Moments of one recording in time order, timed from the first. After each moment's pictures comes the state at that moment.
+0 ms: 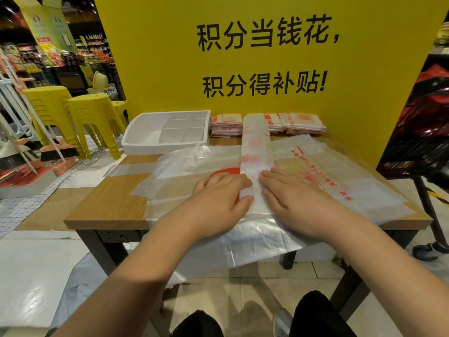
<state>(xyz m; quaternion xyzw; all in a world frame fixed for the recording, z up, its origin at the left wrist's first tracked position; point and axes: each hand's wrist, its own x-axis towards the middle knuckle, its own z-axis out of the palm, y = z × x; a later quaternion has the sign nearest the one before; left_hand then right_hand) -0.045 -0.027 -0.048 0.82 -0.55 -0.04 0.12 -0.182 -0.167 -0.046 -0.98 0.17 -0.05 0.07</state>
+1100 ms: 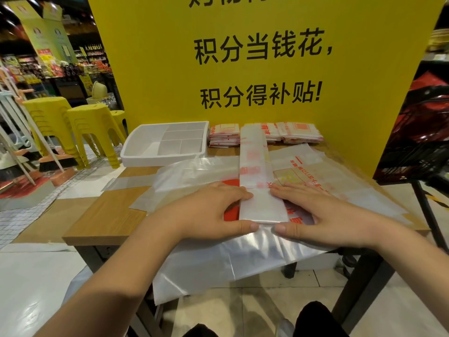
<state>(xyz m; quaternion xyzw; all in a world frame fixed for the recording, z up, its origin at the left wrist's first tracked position) -0.025 -0.021 -0.024 0.78 -0.62 -0.08 0.06 -0.217 -0.210 -0.042 -0.98 0.10 -0.01 0.17</state>
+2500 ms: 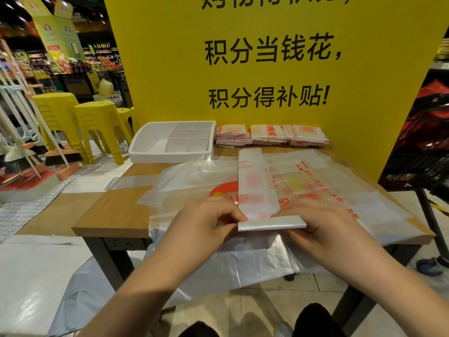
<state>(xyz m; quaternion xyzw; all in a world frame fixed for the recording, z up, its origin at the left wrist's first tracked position) -0.053 0.018 -0.053 0.76 -0.53 -0.02 0.38 -0.230 -0.160 -0.056 -0.95 0.04 -0.25 0.20</state>
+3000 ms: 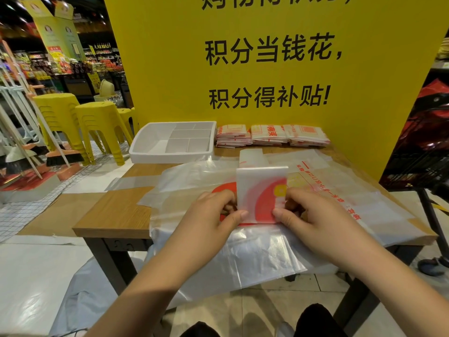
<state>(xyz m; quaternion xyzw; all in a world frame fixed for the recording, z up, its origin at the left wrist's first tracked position) -0.055 0.007 -0.056 0.77 -0.52 0.00 0.37 -0.209 -0.163 -0.055 -0.93 0.14 -0.24 0.23</state>
